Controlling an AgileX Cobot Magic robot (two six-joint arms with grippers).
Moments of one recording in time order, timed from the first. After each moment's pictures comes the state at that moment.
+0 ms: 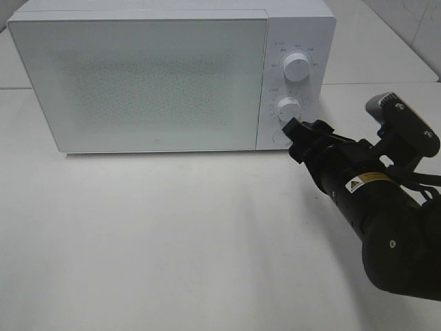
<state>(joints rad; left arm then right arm) -0.01 0.00 -0.50 -0.06 1.05 0.03 0.79 1.77 -0.42 0.88 -1.16 0.56</state>
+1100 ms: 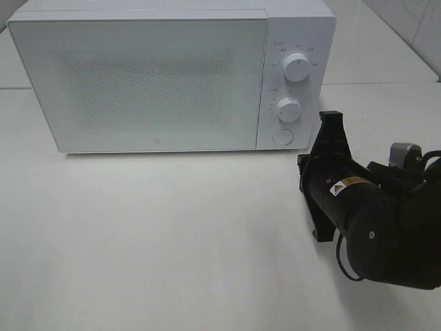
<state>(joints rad) -0.01 0.00 -0.50 -0.06 1.05 0.03 0.75 1.85 -0.48 0.84 -1.05 1.37</state>
